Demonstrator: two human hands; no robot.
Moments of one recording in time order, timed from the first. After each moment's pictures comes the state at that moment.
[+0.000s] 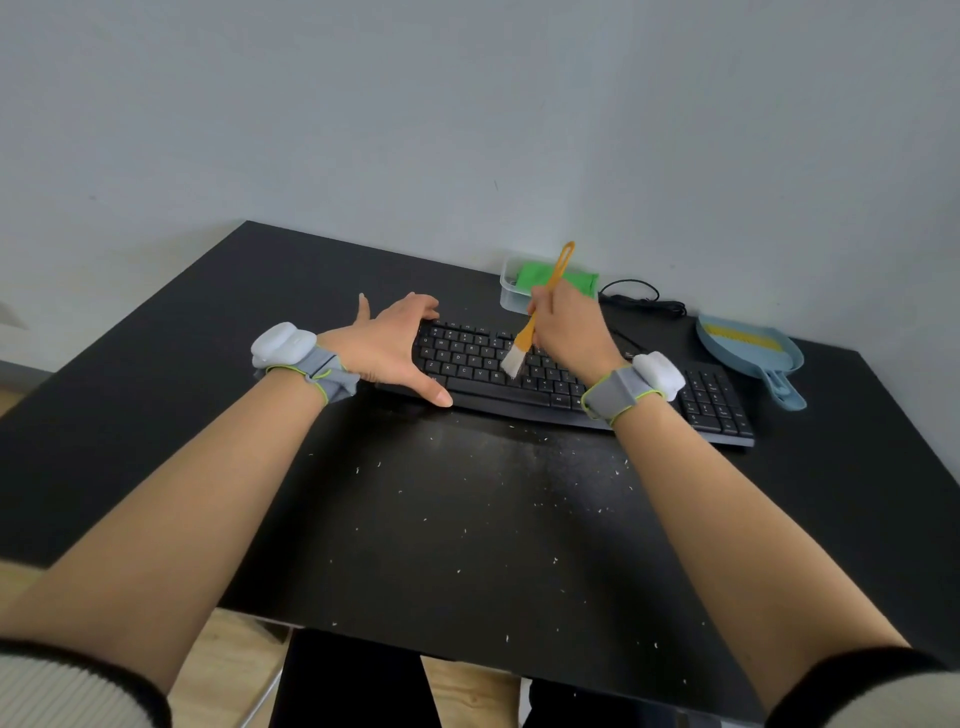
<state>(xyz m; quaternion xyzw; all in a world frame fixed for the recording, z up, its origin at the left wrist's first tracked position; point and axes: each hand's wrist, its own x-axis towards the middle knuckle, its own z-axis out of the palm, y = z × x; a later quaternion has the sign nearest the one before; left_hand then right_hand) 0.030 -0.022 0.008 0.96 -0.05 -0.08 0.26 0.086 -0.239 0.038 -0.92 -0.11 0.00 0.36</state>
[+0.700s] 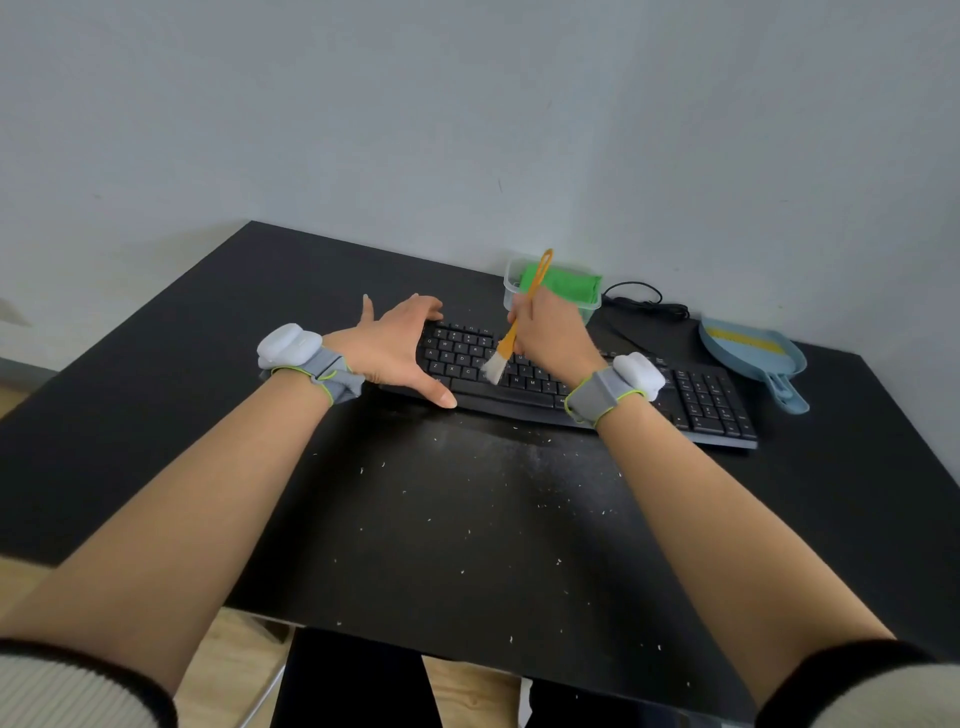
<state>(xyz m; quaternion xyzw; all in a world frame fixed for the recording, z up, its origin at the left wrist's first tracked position) 0.030 -0.023 0.007 0.96 -0.05 -0.08 0.26 0.081 -0.222 0.035 -0.92 -0.13 0.04 0.36</state>
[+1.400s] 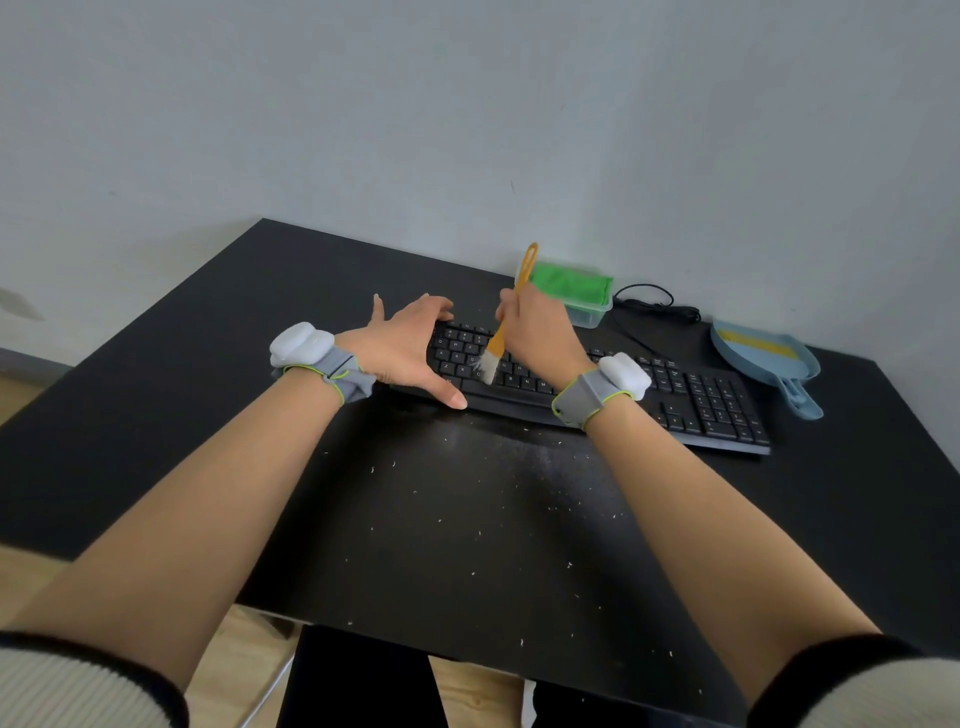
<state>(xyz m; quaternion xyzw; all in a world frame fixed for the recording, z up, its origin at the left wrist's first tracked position) 0.029 -0.021 0.005 0.96 -0.05 -0.07 0.25 0.077 -0.197 0.029 -0.92 -0.15 0.01 0.37</state>
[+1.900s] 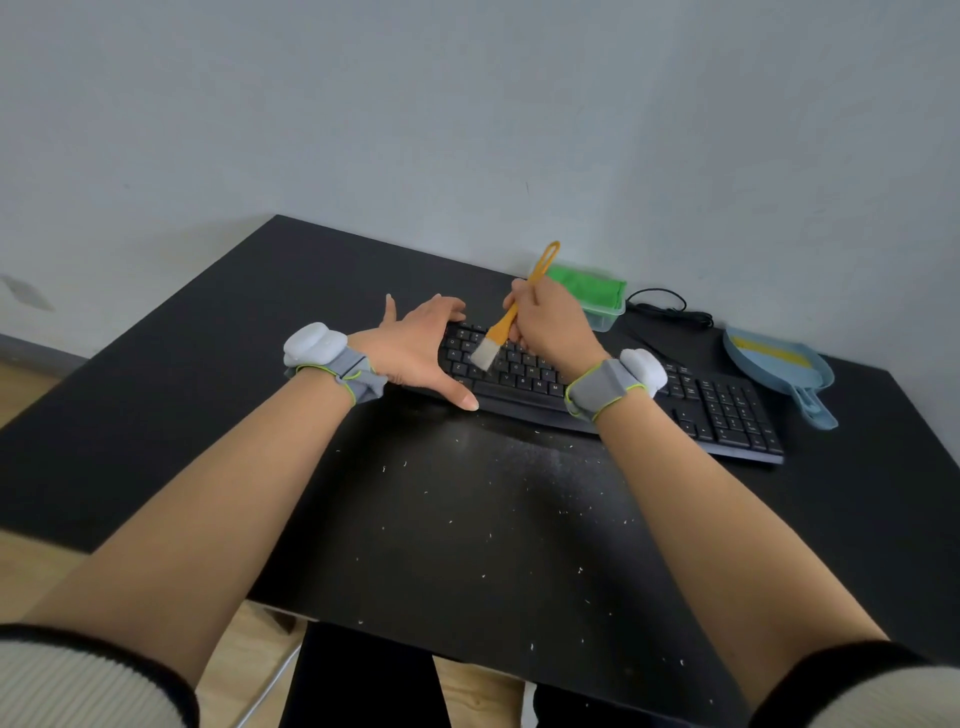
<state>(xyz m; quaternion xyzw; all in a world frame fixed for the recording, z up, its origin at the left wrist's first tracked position) 0.027 -0.018 0.003 0.96 -0.05 -0.07 0.25 0.086 -0.190 0.034 -0.90 -0.15 0.03 0.41</state>
